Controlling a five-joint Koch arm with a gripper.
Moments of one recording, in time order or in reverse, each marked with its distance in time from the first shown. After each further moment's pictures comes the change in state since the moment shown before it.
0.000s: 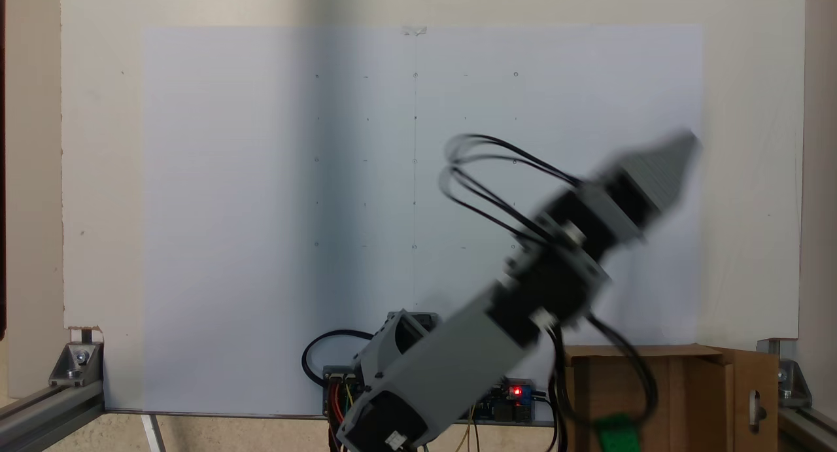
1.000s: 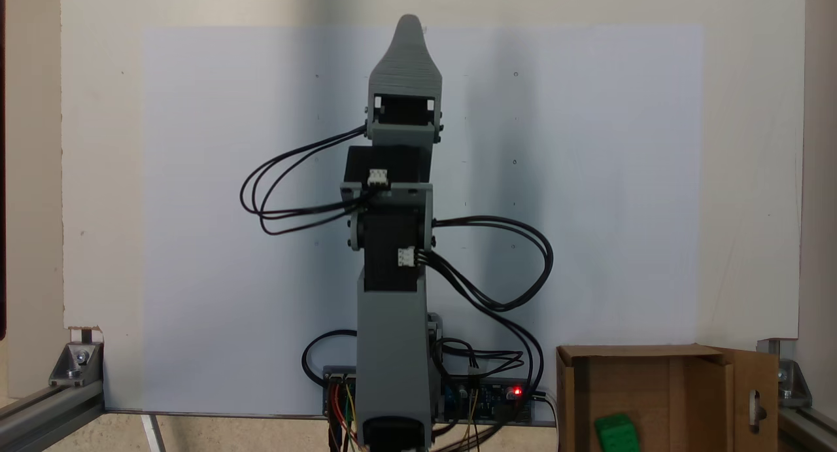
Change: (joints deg) arm -41.8 6.2 17.1 -15.5 0.0
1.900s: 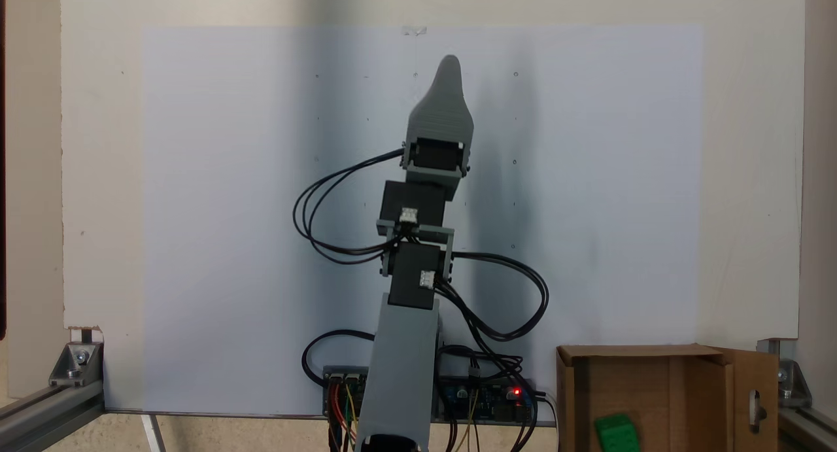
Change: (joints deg) arm 6.4 10.2 38.3 -46.8 -0.2
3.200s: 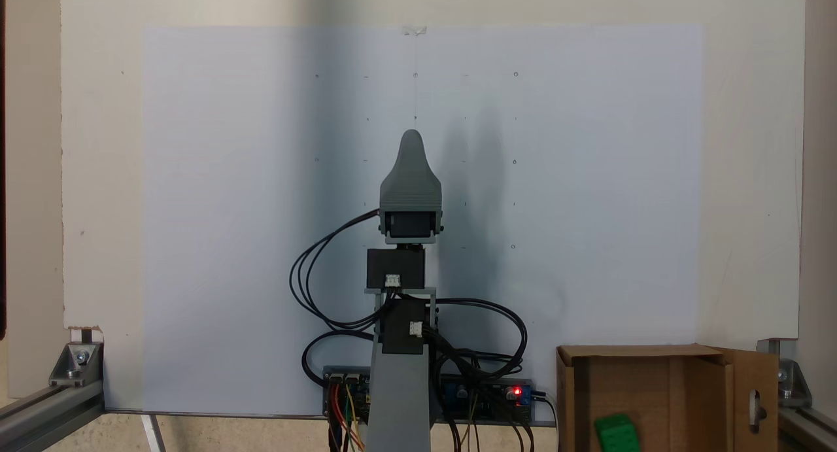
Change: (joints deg) arm -6.0 16.2 30.8 -29.3 -0.3
